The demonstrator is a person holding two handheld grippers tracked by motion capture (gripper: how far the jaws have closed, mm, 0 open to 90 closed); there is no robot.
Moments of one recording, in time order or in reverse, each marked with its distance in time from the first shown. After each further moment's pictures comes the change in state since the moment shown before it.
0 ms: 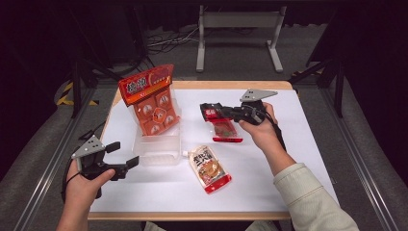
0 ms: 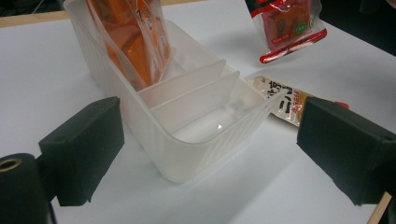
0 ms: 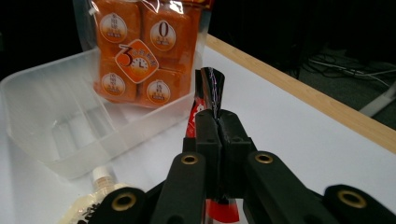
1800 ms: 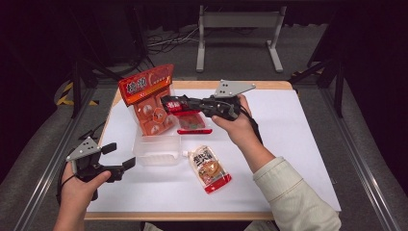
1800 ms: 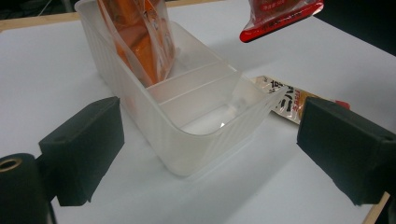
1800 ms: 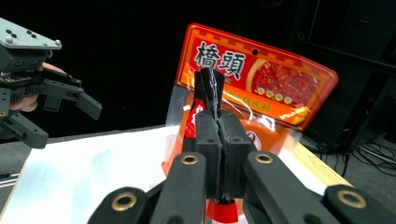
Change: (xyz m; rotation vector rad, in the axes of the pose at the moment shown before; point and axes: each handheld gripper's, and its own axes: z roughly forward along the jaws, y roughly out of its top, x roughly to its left) left arm 0.002 -0.003 -0.011 -0.008 0.016 0.000; right arm 0.059 0.064 0.031 -0.223 0.206 -0.173
